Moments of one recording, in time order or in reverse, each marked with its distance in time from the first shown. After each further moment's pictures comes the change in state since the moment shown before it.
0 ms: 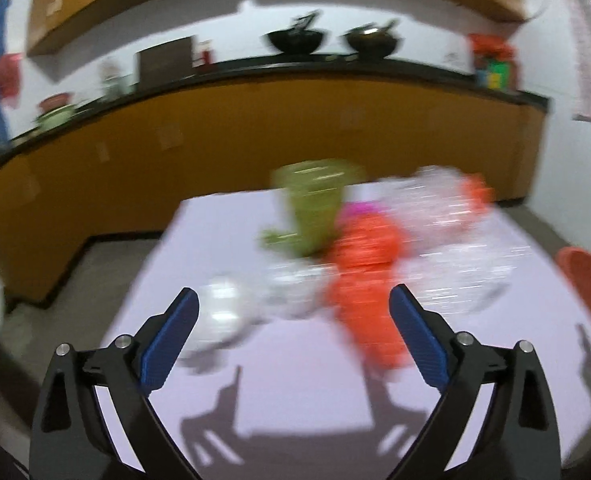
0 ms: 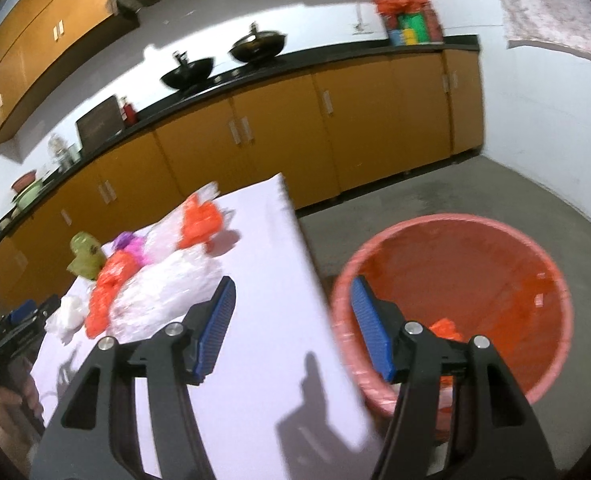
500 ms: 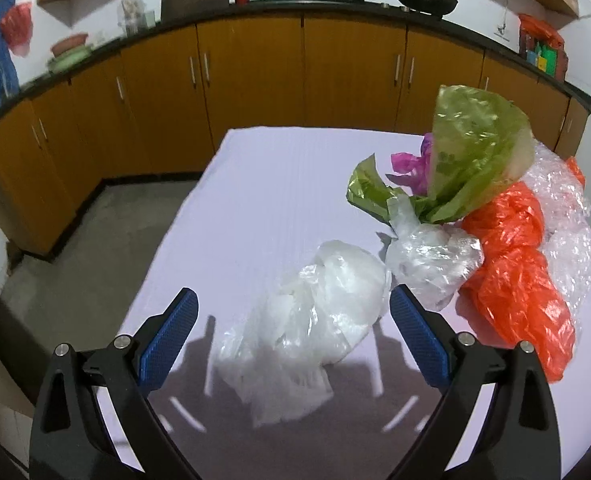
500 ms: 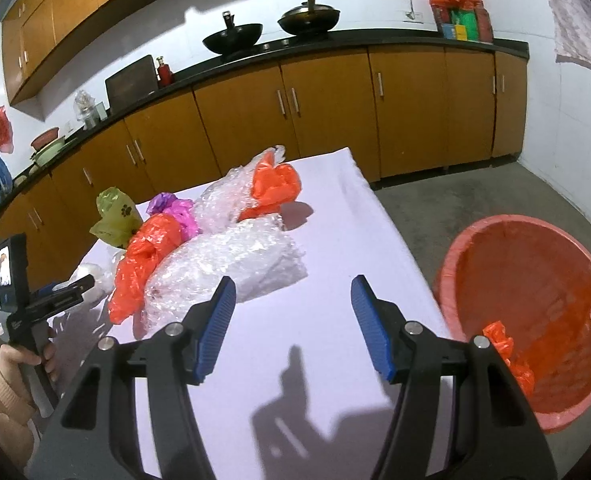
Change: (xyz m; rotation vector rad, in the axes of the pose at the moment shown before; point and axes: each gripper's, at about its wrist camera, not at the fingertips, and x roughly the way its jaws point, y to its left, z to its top) left arm 0.086 0.063 -0.006 -0.087 0.190 0.002; right arm 0.041 0.074 -0.006 -0.104 0.060 0.049
